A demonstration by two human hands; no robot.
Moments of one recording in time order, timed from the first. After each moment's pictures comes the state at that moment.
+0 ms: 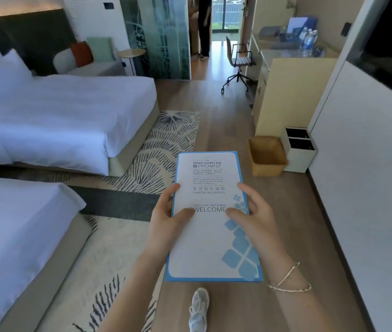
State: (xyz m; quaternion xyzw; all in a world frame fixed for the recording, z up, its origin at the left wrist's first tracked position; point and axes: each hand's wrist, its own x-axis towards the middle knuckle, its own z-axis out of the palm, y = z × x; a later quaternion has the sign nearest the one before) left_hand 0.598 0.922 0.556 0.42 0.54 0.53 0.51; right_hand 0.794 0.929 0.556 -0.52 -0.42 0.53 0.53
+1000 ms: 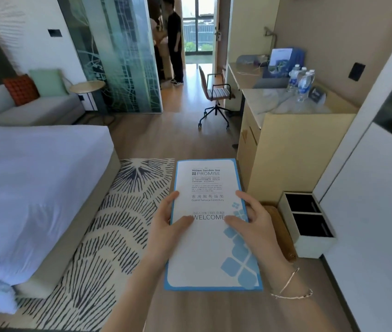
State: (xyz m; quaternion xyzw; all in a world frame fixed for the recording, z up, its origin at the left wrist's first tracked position) left_hand 0.725 1.763 0.589 0.46 0.50 0.50 0.53; right_hand 0.927 1.752 0.581 -0.53 -0.41 0.50 0.55
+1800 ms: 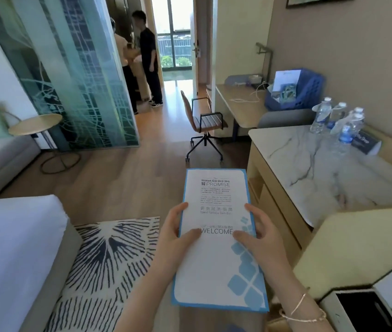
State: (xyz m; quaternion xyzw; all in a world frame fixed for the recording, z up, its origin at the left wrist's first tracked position) left_hand 0.768 2.497 0.571 0.51 0.46 0.46 0.56; right_hand 0.969 2.449 0.566 -0.56 -0.39 0.44 0.58
